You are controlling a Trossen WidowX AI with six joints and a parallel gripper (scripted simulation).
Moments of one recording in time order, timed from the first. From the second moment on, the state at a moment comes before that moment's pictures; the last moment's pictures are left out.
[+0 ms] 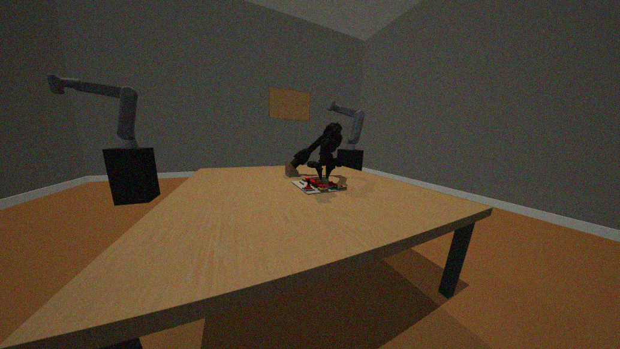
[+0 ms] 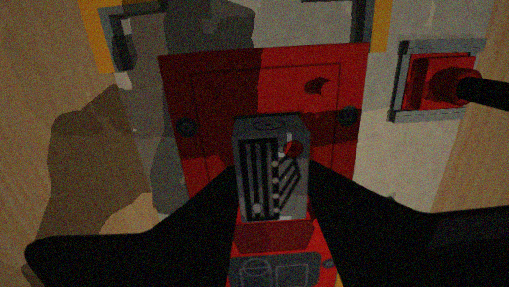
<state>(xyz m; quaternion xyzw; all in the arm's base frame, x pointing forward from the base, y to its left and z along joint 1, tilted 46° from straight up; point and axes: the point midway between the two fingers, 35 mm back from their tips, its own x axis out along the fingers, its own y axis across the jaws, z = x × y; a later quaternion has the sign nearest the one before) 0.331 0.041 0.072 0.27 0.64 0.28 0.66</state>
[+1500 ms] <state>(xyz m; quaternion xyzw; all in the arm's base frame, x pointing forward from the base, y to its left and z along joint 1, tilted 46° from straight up) 0.329 0.032 0.078 0.27 0.64 0.28 0.66</state>
